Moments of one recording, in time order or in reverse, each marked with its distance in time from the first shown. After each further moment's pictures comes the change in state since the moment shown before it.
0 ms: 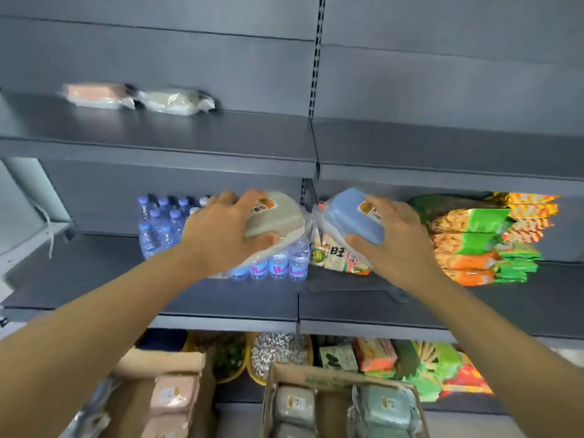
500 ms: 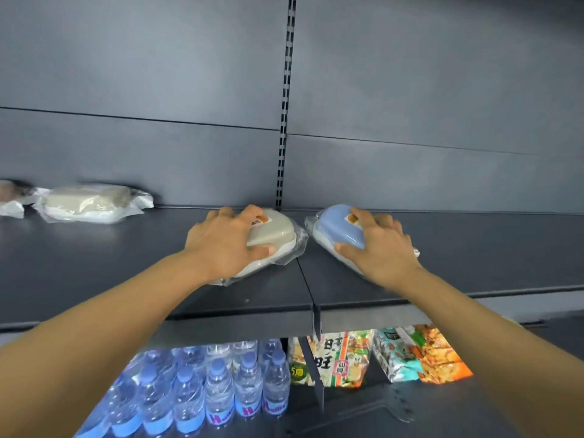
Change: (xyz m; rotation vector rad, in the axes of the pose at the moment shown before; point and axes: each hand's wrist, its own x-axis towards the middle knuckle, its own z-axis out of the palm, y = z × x) left_hand 0.271 -0.031 -0.002 0.043 -0.044 0.133; right_hand 0.233 0.001 0.003 -0.227 -0.014 0.206
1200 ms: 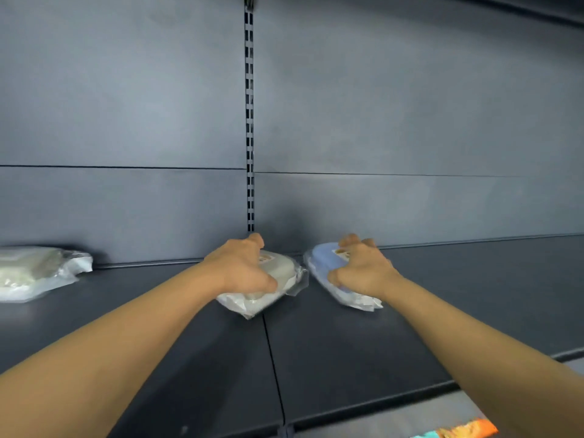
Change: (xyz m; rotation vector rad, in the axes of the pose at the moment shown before) left_hand 0.109 0.050 0.007 -0.147 -0.251 -0.051; right_hand 0.100 0.033 0.009 0.214 -0.184 0.188
